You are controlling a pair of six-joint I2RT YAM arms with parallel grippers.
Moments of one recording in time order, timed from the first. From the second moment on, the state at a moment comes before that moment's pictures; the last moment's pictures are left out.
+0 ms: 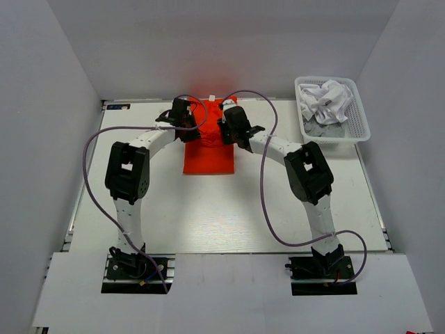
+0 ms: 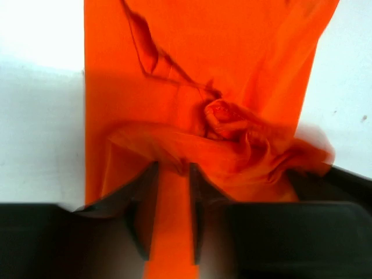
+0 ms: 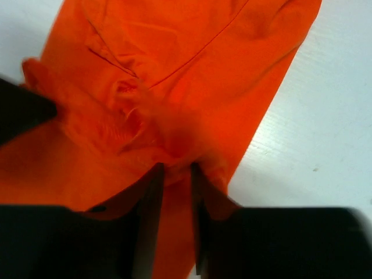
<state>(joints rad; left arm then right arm) -0.32 2.06 1.57 -0.35 0.01 -0.54 0.64 2.17 1.65 -0.11 0.08 0.15</state>
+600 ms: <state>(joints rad) -0.22 1.87 1.41 -0.33 0.02 -0.53 0.57 1.98 1.43 -0.12 -0.06 0.20</state>
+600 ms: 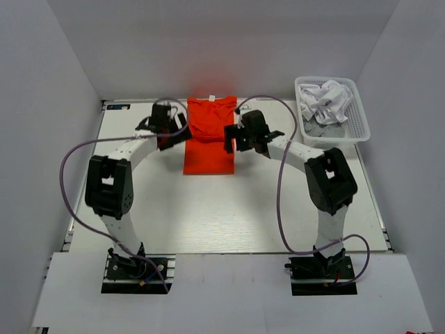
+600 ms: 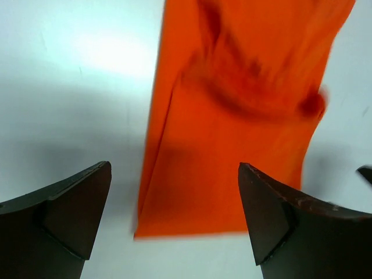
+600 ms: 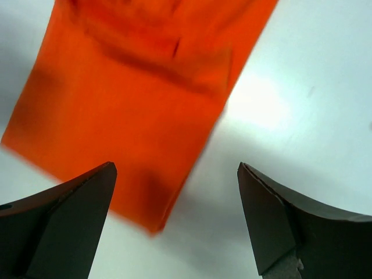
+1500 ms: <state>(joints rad) -0.25 1.80 1.00 -0.14 0.21 -0.58 0.58 1.92 1.14 -0.01 -0.29 0.35</state>
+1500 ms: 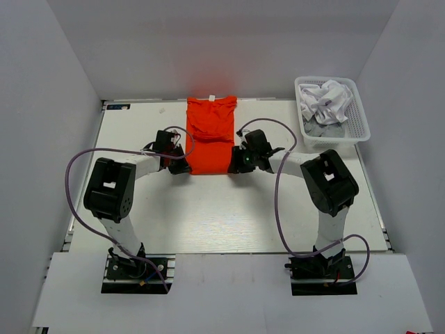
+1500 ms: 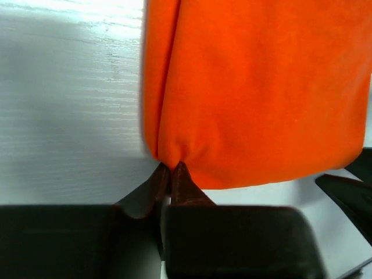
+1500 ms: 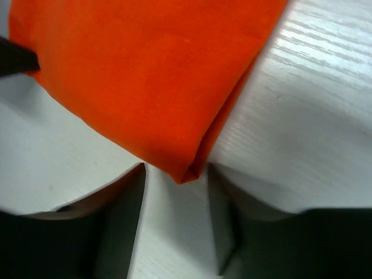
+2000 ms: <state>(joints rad) -0.27 1.63 0.91 -0.26 0.28 -0.58 0.59 1.70 1.01 -0.10 -0.33 0.33</state>
